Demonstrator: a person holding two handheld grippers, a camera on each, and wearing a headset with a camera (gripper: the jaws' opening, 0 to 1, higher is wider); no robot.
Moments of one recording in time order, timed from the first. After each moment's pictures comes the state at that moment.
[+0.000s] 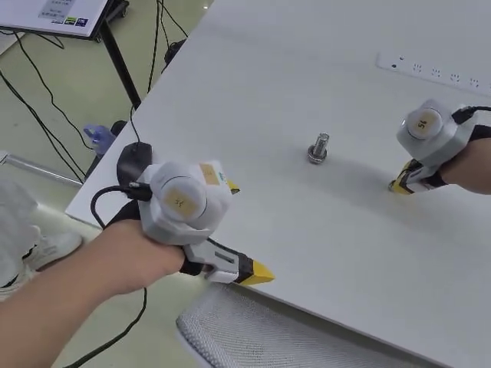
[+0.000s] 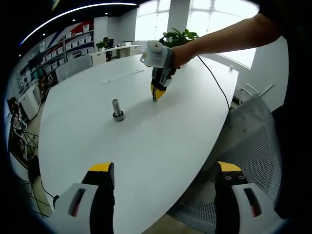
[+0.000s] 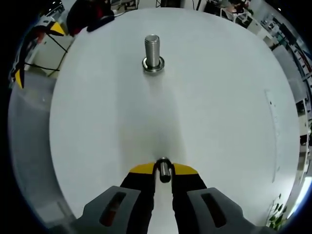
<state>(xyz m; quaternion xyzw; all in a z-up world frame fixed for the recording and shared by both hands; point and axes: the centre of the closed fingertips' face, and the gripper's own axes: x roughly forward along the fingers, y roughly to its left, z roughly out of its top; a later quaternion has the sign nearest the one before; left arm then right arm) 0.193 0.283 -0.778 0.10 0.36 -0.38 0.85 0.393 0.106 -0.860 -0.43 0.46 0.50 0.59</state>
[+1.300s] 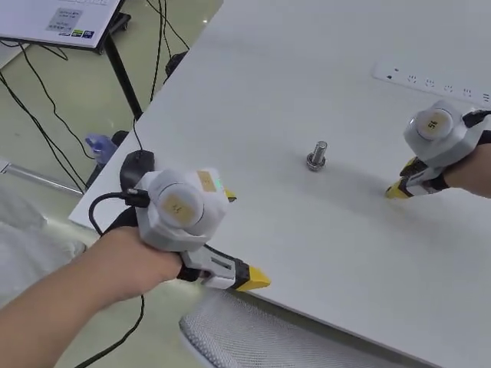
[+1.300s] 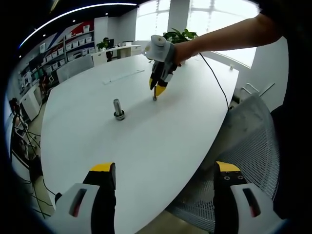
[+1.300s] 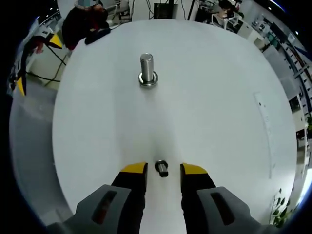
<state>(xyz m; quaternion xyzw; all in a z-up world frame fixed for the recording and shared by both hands) 0.184 0.287 -0.772 0.11 0.36 -0.38 0.85 0.396 0.110 -0.828 -0.40 0.43 0.49 0.64</state>
